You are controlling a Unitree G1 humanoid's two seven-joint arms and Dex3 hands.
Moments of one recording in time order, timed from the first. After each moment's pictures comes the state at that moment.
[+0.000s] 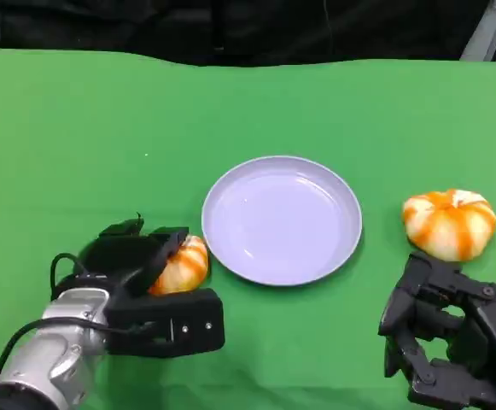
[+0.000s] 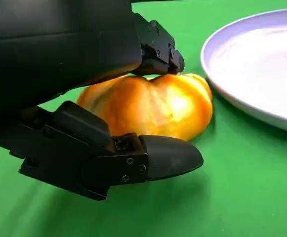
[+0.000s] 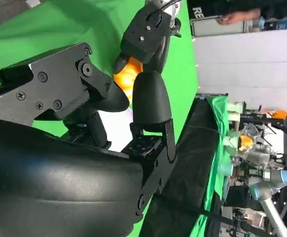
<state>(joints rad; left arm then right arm) -0.46 0.26 -0.47 0.64 0.77 0.01 0.03 0.32 -0.12 0.10 -0.53 0.11 0.07 0.23</state>
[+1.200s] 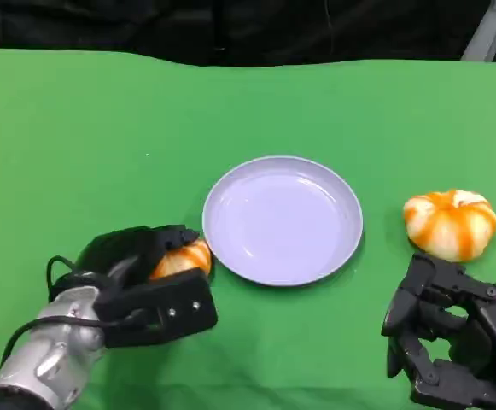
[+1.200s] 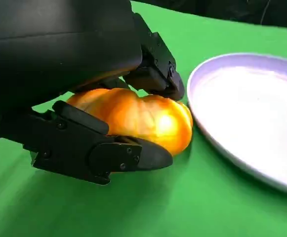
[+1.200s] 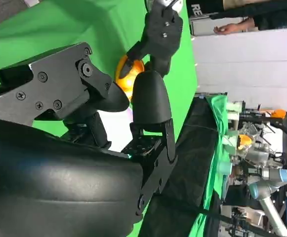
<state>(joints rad) -0.43 0.25 -0.38 0.63 0.55 -0.12 0.07 0.33 -0.11 0.09 -0.53 0.11 0.06 0.23</state>
